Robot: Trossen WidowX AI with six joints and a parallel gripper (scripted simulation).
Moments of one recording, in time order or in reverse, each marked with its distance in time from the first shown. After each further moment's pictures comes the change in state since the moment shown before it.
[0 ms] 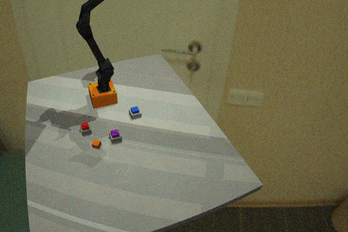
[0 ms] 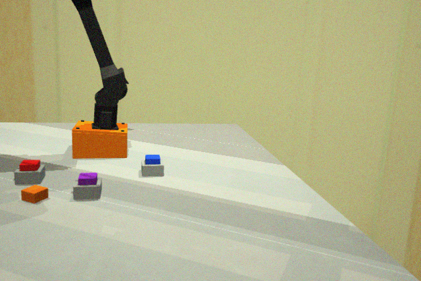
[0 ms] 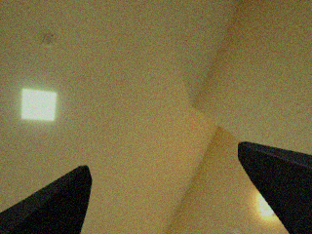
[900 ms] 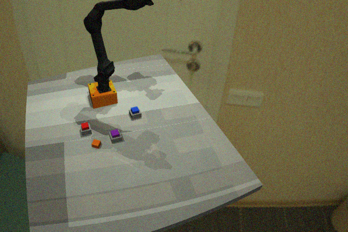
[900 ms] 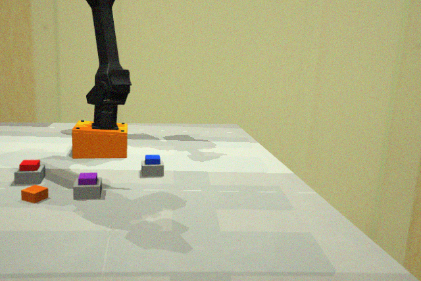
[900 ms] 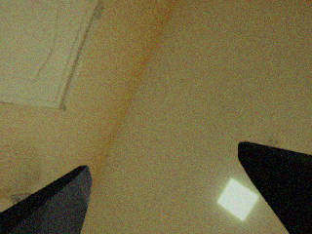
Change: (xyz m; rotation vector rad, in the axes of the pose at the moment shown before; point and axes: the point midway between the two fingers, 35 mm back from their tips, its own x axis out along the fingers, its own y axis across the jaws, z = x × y) arm -0.238 0.280 0.032 -0.140 -0.663 1.085
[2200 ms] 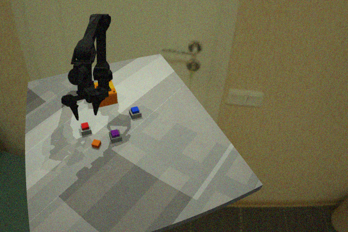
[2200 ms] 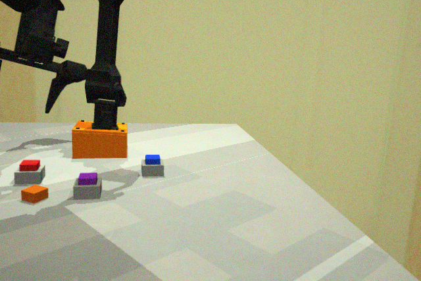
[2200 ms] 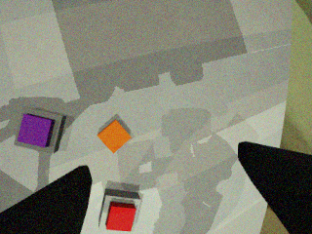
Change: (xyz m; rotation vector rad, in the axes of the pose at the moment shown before) arm -0.524 0.291 -0.178 1.019 1.880 1.480
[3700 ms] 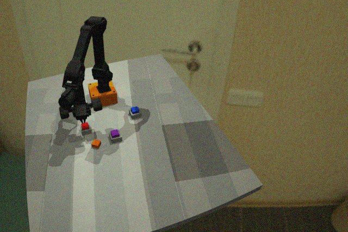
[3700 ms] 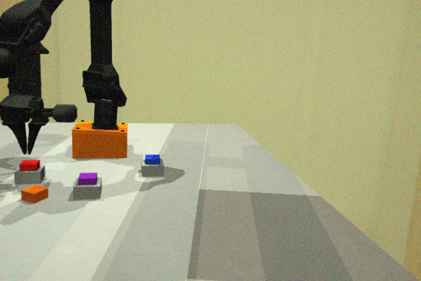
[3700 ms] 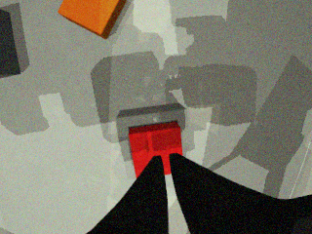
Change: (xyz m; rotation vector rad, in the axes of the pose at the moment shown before) arm 0.079 0.041 -0.115 0.403 0.290 0.197
